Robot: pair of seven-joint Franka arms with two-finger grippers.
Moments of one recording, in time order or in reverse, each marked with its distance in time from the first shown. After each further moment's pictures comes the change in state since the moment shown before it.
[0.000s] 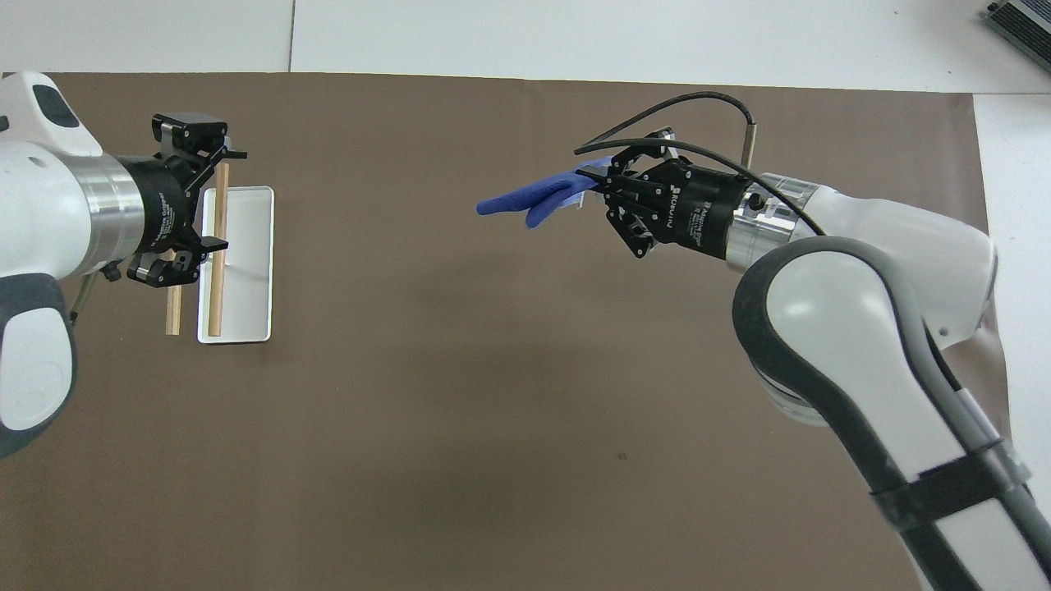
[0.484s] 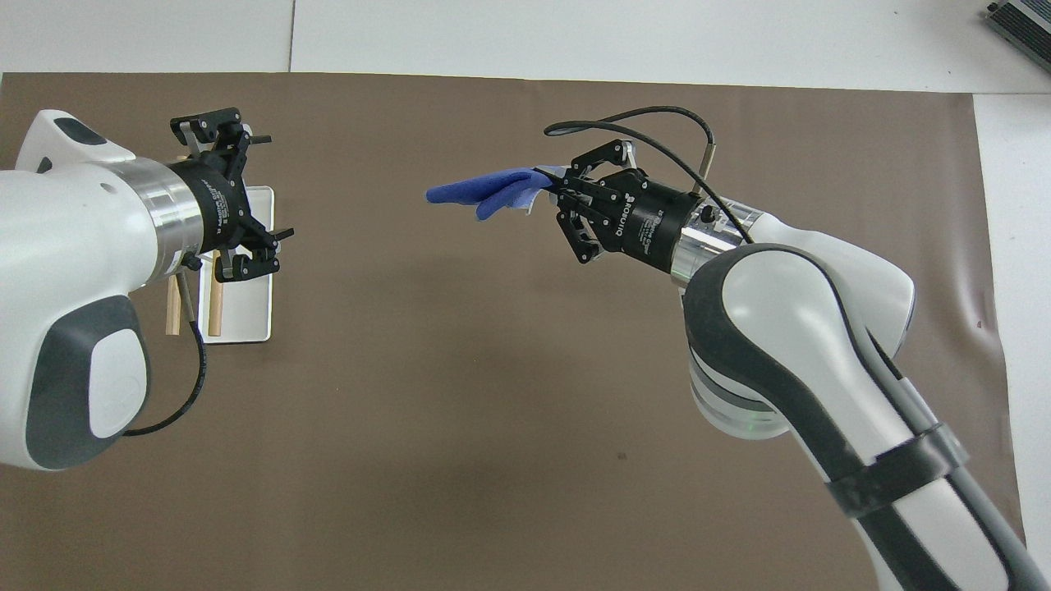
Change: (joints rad) left arm 0.000 0.007 -0.047 -0.088 -0.012 0.200 -0.436; right arm 0.069 0.031 0.000 0.013 0.216 0.077 0.021
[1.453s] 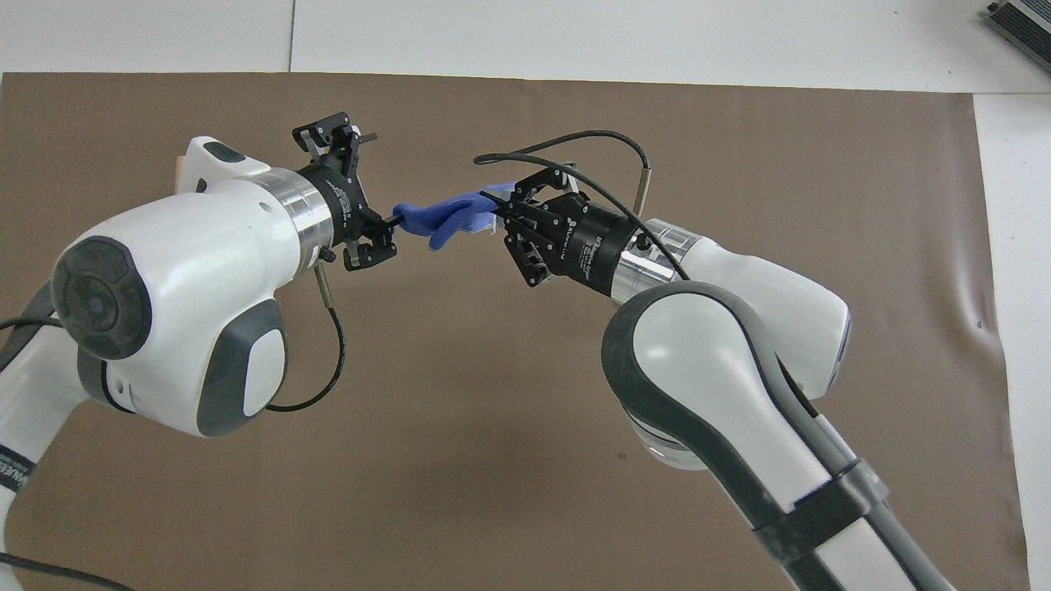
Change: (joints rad) left arm -0.002 0.151 -0.136 -0.013 -0.001 0.261 -0.192; right arm 0.102 0.014 0.000 0.012 0.000 0.087 0.004
